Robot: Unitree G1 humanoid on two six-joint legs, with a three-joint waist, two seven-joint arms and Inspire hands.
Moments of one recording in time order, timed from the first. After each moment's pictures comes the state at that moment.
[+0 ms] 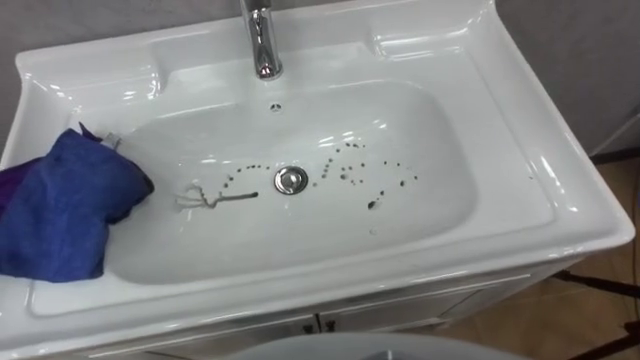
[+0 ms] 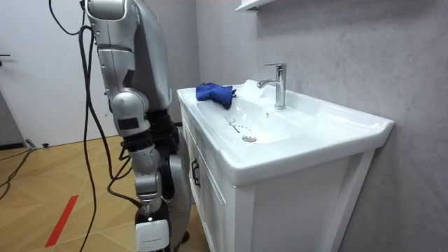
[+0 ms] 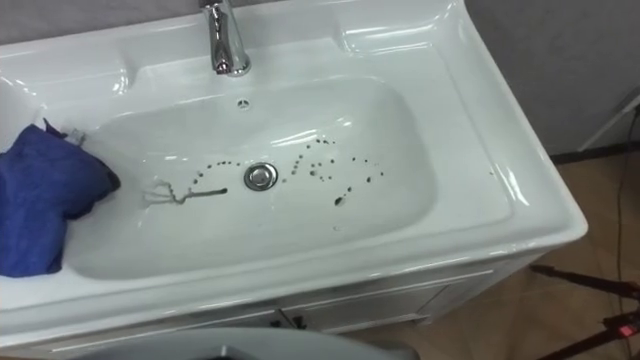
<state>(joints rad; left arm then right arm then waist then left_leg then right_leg) 0.23 0.16 0.12 1.20 -0.20 0.23 0.12 0.12 -0.20 0.03 1.35 0.00 0.21 0.04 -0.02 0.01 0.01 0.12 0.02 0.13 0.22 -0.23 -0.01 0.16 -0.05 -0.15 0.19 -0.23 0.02</state>
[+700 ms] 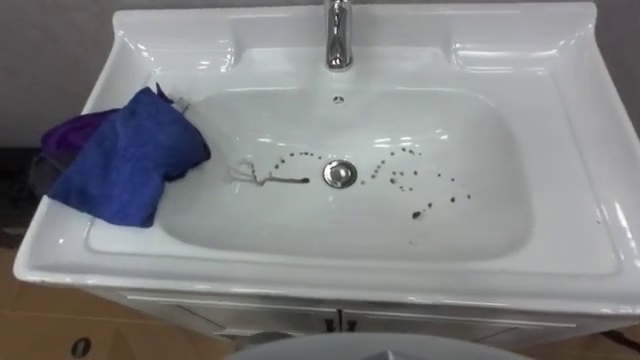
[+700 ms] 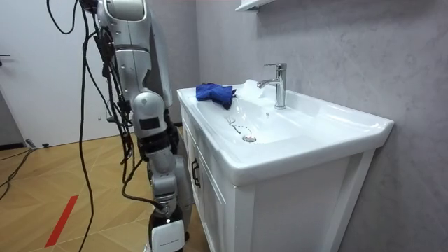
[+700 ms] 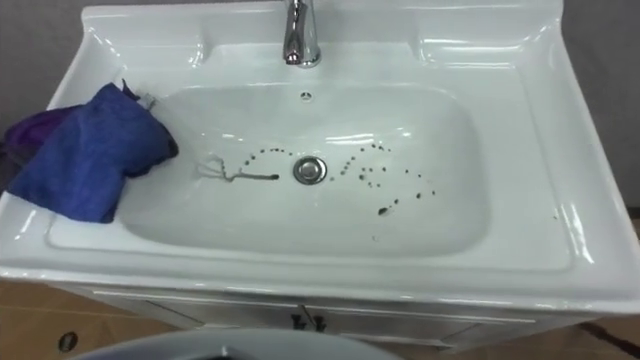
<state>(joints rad) 0.29 0.23 0.52 1.04 -0.80 0.10 0.41 0.12 -0.29 0.02 1.37 0.00 0.21 0.07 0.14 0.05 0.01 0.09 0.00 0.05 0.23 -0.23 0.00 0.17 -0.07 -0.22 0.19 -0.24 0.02</state>
